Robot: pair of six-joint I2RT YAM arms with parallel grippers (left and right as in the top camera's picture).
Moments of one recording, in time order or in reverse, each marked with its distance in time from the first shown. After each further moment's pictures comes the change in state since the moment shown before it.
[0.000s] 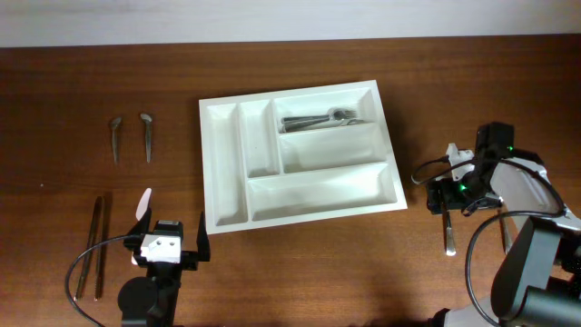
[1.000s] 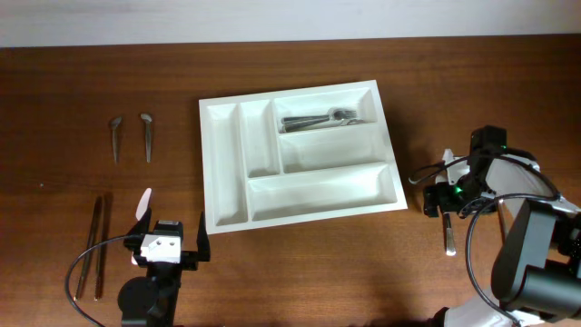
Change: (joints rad) left arm 0.000 0.000 0.000 0.000 0.000 0.000; right arm 0.000 0.084 0.000 0.003 0.000 0.011
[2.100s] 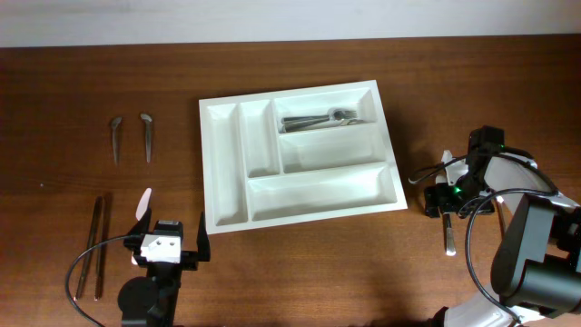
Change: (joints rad) left arm 0.000 0.000 0.000 0.000 0.000 0.000; right arm 0.000 0.025 0.007 0.000 0.015 0.001
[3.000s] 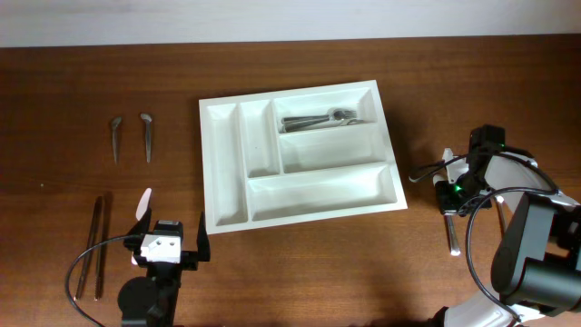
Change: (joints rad) left arm 0.000 0.000 0.000 0.000 0.000 0.000; right arm 0.000 0.008 0.008 0.018 -0.007 0.000
